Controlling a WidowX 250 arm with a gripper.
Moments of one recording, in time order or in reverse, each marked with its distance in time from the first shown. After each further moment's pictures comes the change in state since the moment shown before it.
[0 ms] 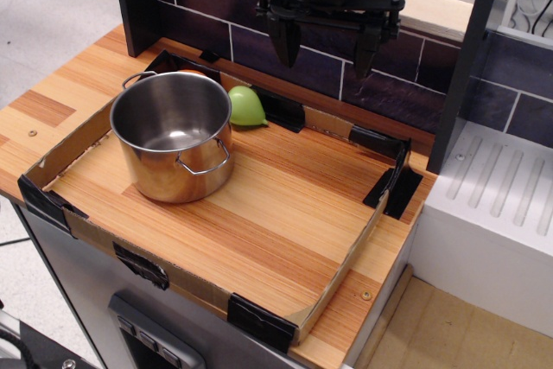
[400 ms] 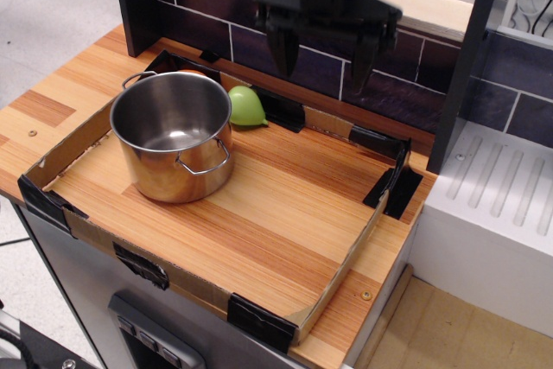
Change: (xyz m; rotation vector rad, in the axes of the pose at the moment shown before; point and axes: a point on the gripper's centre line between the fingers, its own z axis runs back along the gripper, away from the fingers) arm -0.009 0.001 -0.008 0.001 0.040 -0.008
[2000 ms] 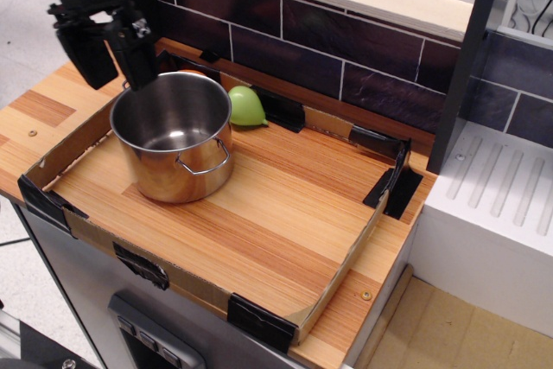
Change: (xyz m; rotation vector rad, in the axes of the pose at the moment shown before) arm -0.034 0.150 0.000 -0.350 0.263 -0.249
